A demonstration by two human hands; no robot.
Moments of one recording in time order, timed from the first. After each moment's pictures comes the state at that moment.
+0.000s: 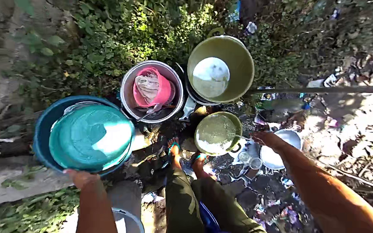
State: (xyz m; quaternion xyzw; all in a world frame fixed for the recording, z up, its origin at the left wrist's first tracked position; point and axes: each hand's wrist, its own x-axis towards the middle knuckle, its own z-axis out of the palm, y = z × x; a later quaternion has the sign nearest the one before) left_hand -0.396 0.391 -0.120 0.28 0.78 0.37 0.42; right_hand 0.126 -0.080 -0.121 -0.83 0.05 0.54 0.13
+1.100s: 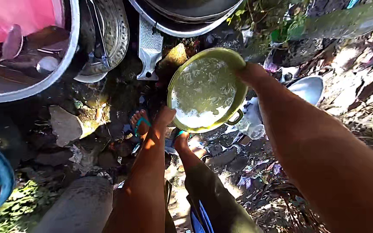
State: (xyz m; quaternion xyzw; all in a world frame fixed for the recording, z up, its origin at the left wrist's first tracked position) left_hand -0.108 0.083 -0.410 0.59 0.43 -0.44 0.52; right_hand 0.168 -0.103 -0.377 -0.89 -0.01 0.46 -0.06
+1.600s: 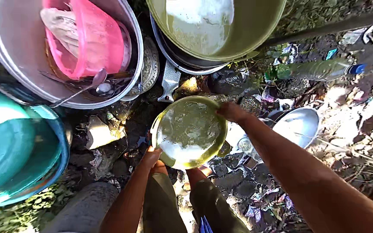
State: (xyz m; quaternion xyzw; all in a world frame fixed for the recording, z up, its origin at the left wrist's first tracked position) left_hand -0.244 0.127 -0.323 0.48 0.57 -0.30 0.60; right_hand 0.104 -0.048 -0.330 -0.81 -0.18 0.55 0.05
